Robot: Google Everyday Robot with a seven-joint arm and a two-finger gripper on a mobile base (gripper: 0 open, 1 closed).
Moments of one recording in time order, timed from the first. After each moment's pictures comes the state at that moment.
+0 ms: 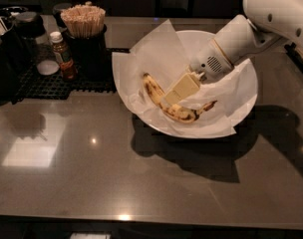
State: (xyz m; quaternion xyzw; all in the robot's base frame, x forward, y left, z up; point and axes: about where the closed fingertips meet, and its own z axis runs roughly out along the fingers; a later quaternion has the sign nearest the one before) arm 0.535 -0.050 0.868 -0.51 0.78 0.33 0.17
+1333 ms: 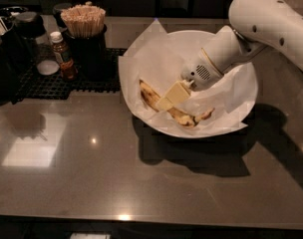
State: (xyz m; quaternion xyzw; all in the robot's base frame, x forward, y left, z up) arm 0.536 -0.035 0.843 -0.49 0.79 0.32 0.16
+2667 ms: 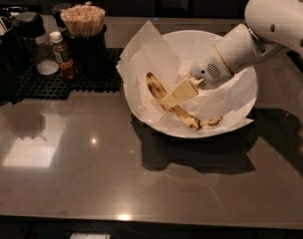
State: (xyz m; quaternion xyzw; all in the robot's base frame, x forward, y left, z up) arm 0.536 -0.049 0.858 -0.48 0.79 0.33 0.19
